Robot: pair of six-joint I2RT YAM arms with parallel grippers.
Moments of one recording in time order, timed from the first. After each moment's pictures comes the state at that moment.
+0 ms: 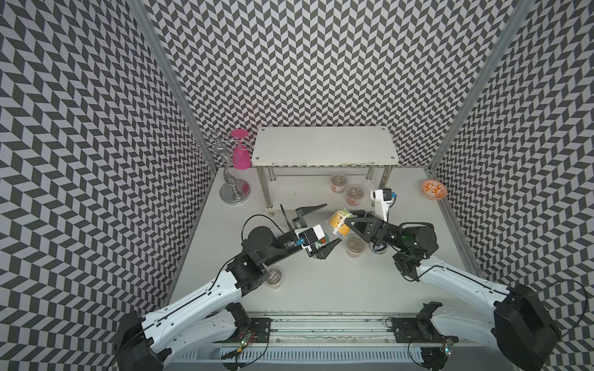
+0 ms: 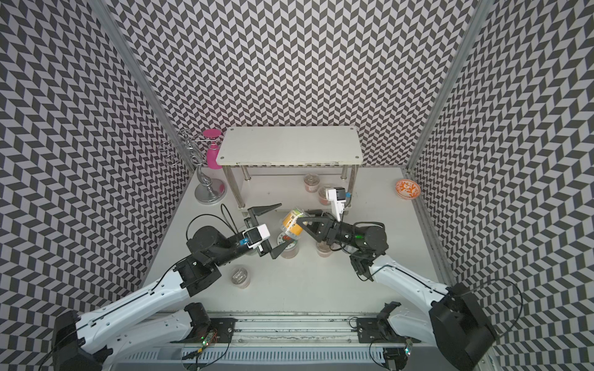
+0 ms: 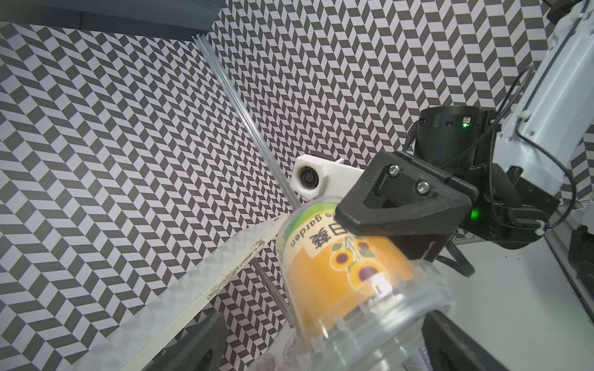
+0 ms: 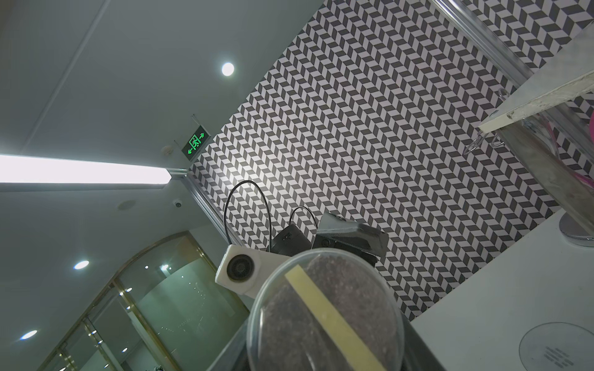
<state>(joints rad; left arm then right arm) -0.88 0.92 0.70 0.41 0.27 0.48 0.61 1.18 0.57 1.21 -0.74 1.22</state>
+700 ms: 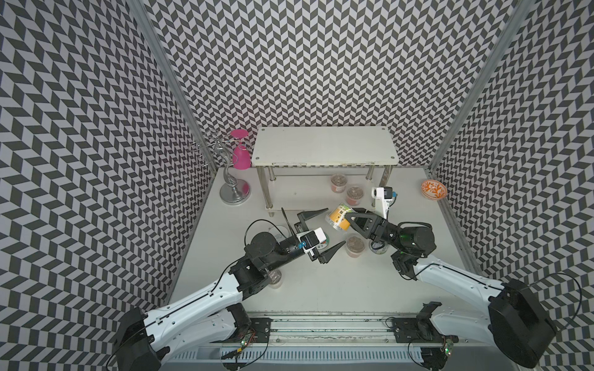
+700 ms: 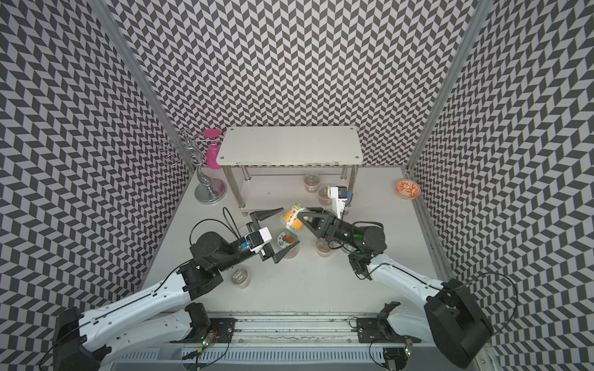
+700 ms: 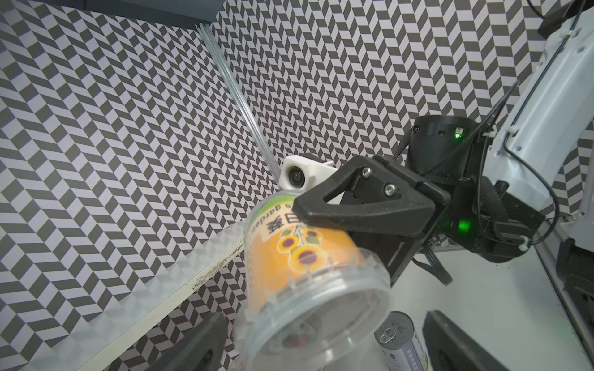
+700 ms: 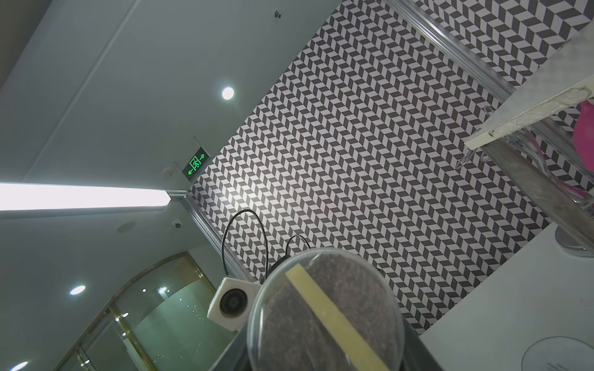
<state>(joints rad) -0.94 0.93 0.65 0.47 0.19 0.43 0.61 1.21 0.57 1.26 -0.67 1.26</state>
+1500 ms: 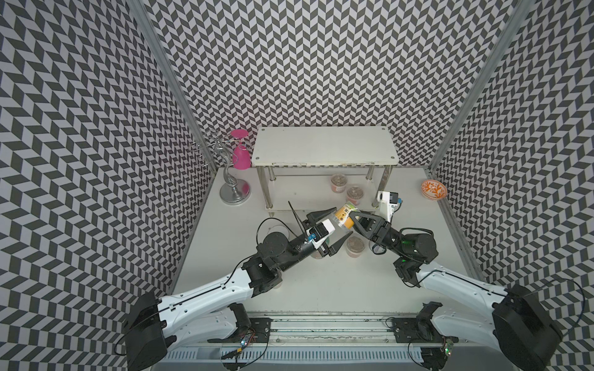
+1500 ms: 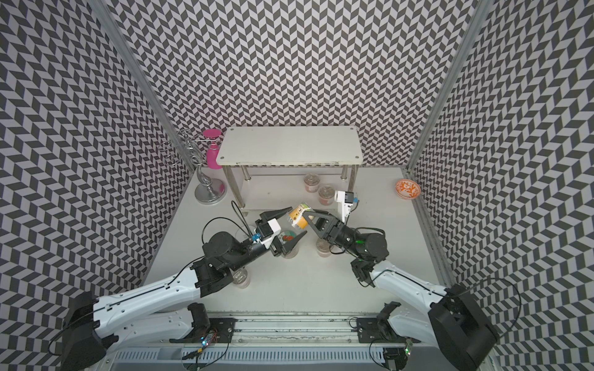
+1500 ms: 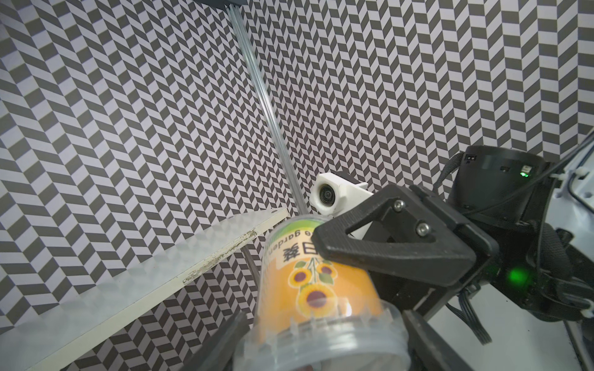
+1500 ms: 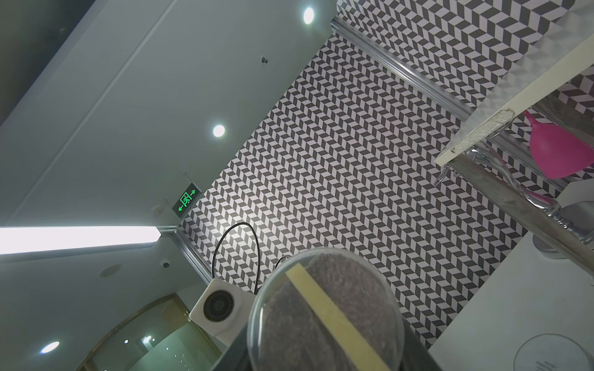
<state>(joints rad) -1.01 1.03 0.70 0.55 0.03 0.32 0.63 1.16 0.49 1.26 -0.51 1.27</state>
